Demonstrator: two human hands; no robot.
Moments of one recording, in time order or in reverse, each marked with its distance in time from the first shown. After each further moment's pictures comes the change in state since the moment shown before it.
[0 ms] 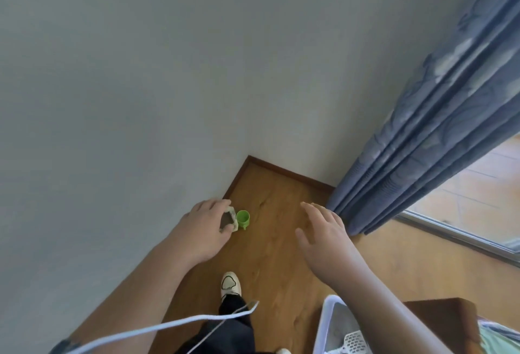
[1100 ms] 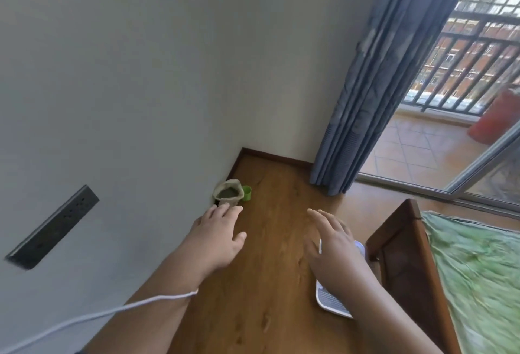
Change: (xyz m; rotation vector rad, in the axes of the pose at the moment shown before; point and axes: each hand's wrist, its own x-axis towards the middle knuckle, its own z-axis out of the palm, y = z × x) left_hand -0.429 -0.068 0.063 0.091 0.010 0.128; right_hand -0.451 -0.073 0.150 0.010 0.218 0.046
